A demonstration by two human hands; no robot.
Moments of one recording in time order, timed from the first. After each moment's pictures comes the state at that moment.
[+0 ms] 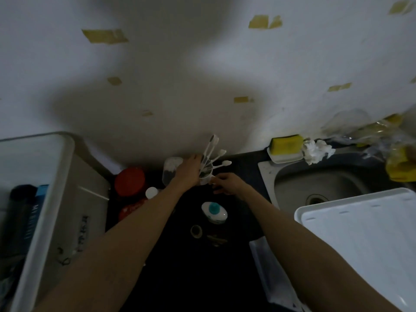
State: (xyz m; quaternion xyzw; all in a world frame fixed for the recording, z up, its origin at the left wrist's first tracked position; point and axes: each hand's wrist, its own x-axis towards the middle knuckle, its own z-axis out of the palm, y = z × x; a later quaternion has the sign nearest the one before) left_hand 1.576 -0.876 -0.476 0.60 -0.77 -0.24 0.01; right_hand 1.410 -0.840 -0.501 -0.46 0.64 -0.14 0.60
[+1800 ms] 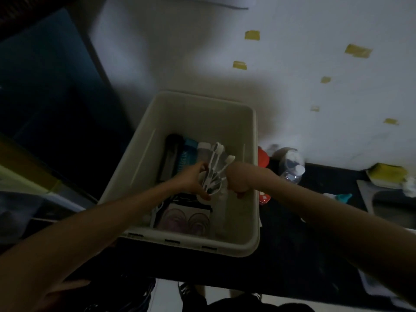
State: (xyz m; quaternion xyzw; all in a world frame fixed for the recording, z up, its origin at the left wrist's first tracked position) left_hand 2.005 -0.668 -0.411 0.63 -0.65 -0.41 0.12; right_hand 1.833 -0.691 -0.319 -0.80 0.49 0.26 0.25
